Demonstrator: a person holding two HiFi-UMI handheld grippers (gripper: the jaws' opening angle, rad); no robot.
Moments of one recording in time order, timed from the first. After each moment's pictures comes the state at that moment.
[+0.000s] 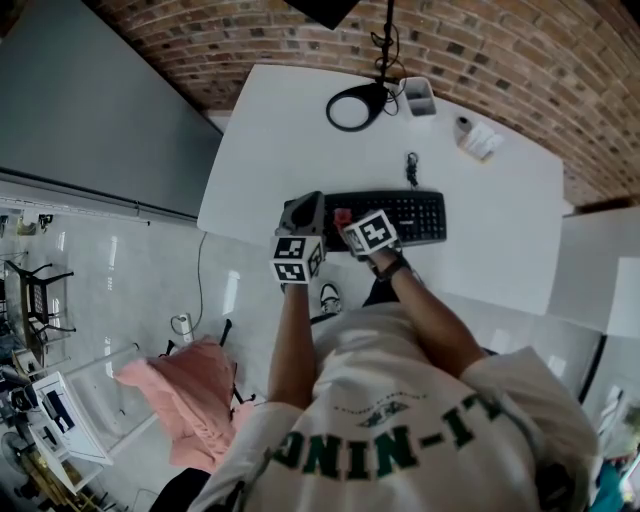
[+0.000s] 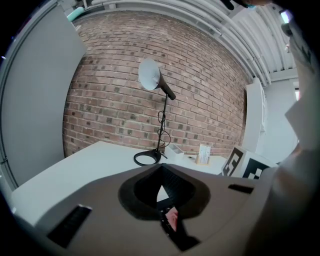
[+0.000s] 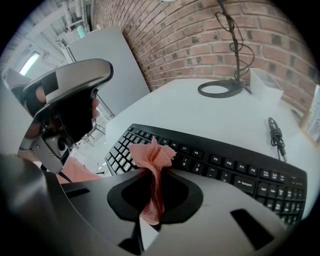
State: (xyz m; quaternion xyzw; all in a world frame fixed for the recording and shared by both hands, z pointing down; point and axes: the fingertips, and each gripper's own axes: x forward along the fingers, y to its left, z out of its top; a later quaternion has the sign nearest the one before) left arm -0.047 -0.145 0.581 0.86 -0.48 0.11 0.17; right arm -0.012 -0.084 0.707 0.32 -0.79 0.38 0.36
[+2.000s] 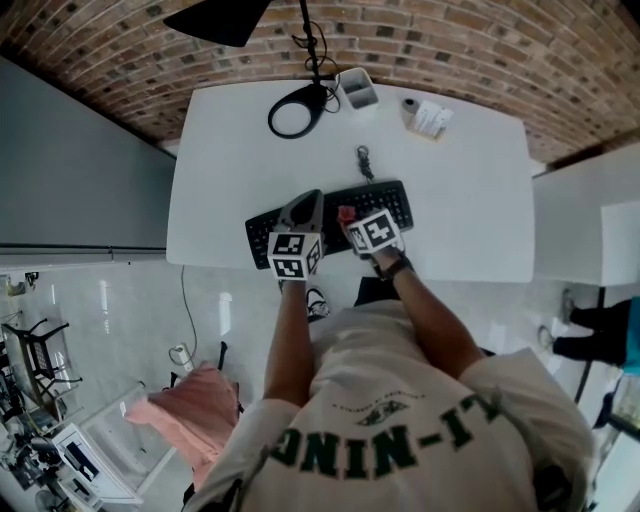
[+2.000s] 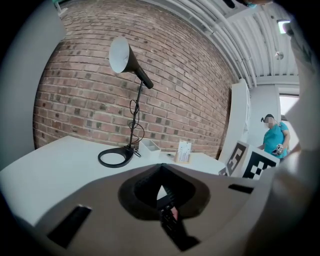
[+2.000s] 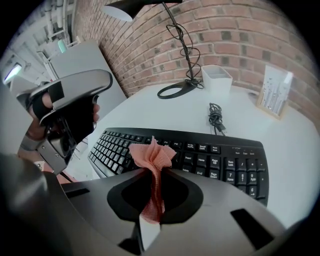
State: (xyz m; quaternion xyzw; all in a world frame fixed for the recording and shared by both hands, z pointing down) left arm 0.069 -0.152 0.590 0.90 -0.38 0.12 0.17; right arm 0.133 -0.090 0.723 0.44 -0.73 0.38 0.36
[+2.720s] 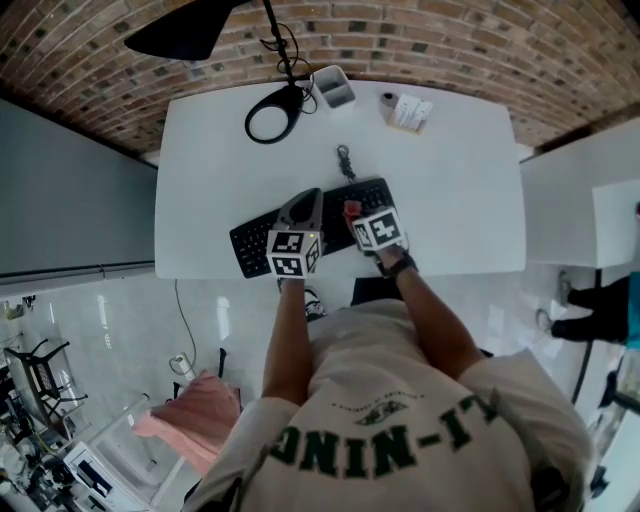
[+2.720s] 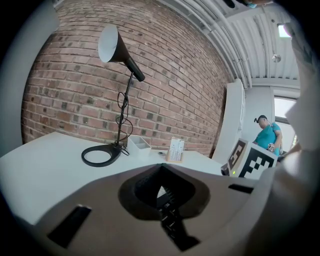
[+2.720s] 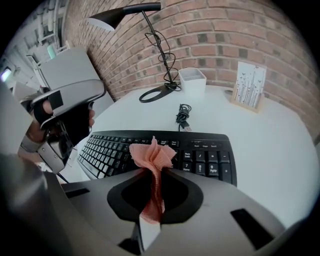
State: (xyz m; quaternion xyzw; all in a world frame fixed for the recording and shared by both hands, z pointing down) left arm 0.115 -0.155 0.598 0.91 -0.34 0.12 0.18; right arm 0.196 -0.085 0.722 0.49 -0.69 0.39 0.36
